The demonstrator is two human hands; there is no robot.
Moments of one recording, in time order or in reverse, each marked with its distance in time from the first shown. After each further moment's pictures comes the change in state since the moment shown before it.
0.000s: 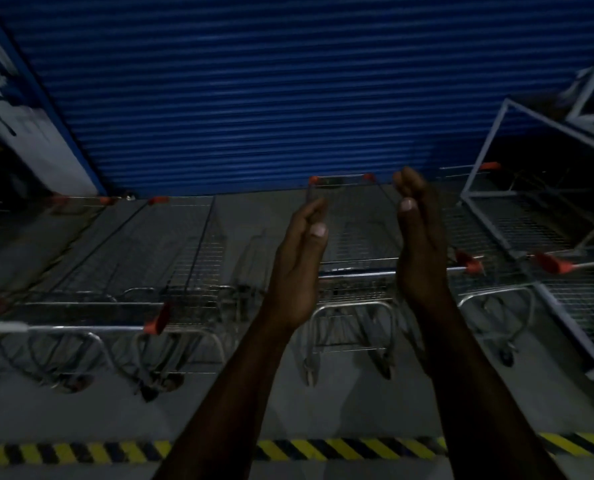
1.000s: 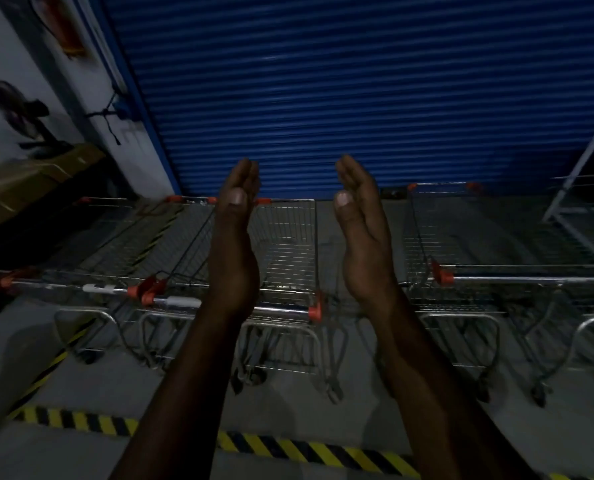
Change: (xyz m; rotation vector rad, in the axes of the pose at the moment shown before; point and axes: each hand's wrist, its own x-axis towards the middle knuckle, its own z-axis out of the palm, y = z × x) left_hand -0.046 0.104 -0.374 -0.020 0.250 0.130; right_hand -0.133 -0.097 0.365 0.260 -0.276 0.040
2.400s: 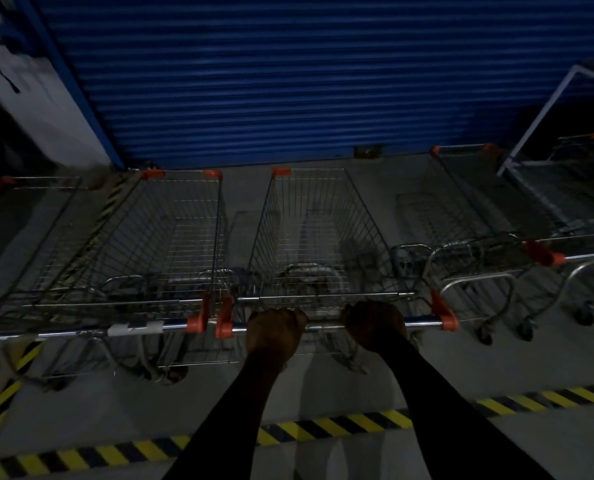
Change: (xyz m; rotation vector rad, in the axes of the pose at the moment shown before) left_hand 0.036 -0.301 -0.328 1.510 -0.791 0.081; right_hand -0.039 0.316 0.184 -1.722 -0.734 0.530
